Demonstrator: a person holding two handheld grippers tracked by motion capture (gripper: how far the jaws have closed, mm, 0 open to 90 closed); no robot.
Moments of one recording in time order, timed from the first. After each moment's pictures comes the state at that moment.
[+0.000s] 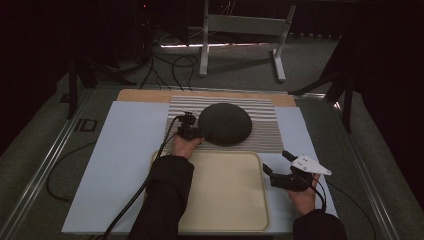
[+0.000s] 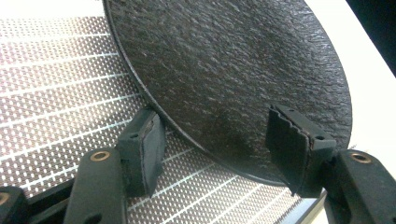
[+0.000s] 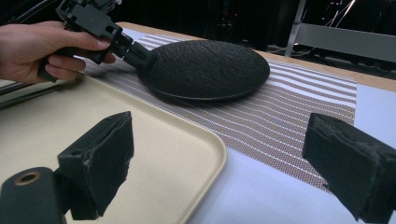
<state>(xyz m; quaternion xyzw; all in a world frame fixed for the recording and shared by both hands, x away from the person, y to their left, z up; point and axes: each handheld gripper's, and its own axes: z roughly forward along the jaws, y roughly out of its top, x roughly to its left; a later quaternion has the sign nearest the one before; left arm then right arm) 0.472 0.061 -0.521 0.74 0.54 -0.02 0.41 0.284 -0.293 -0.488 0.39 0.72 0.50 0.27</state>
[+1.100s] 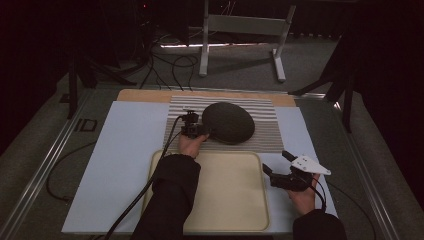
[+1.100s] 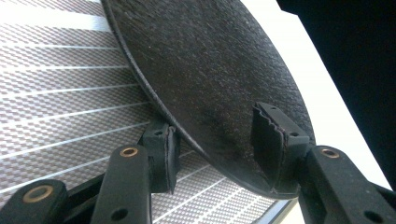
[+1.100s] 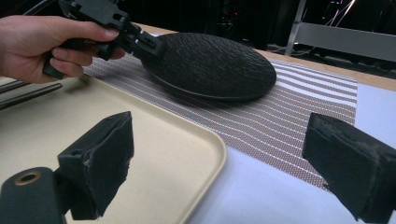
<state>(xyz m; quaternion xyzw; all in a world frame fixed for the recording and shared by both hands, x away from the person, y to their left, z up) 0.473 0.046 -0.516 0.70 0.55 -0.06 0.45 0.285 -0.292 -0.489 0.39 0.72 0.50 0.27</state>
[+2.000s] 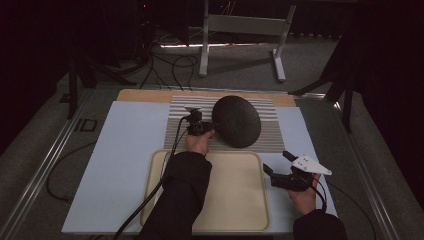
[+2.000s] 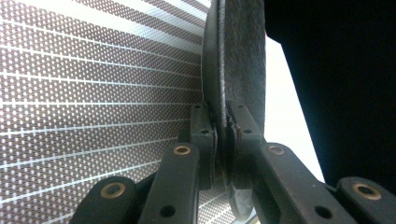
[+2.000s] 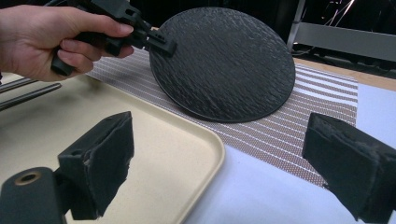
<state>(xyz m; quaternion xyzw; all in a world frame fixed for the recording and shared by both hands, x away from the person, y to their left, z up) 0.475 0.032 -0.512 0.62 0.61 -0.12 0.48 0.284 -0.294 -0.489 0.39 0.72 0.50 0.27</state>
